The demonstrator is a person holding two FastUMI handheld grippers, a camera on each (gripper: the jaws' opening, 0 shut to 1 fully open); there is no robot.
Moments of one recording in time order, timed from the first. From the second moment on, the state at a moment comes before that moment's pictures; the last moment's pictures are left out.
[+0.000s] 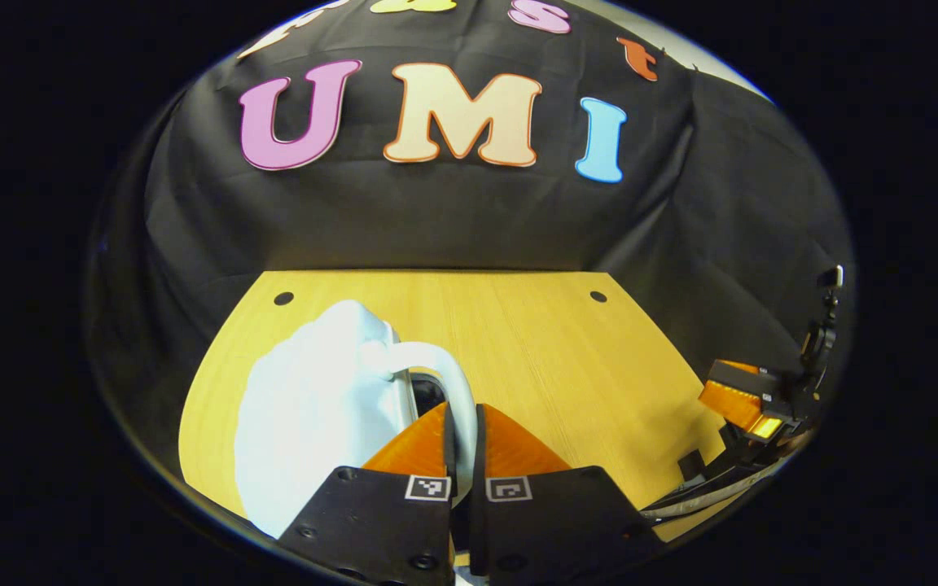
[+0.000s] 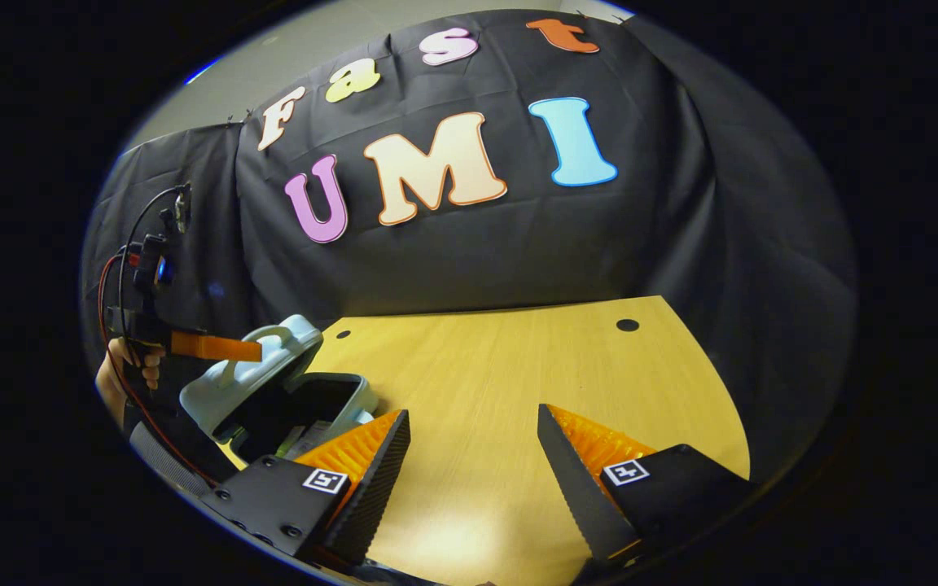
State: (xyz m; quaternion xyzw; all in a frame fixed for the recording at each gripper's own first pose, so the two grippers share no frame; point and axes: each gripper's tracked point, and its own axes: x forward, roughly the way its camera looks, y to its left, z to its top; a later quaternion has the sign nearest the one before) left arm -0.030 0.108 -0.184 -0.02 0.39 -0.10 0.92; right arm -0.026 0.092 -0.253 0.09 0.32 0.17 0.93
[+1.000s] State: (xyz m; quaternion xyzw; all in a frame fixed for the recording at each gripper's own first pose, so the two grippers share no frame) left arm 0.009 0.046 0.007 0.09 0.04 0.03 0.99; right arm 0.036 0.071 -0.036 0.05 0.03 0.14 0.99
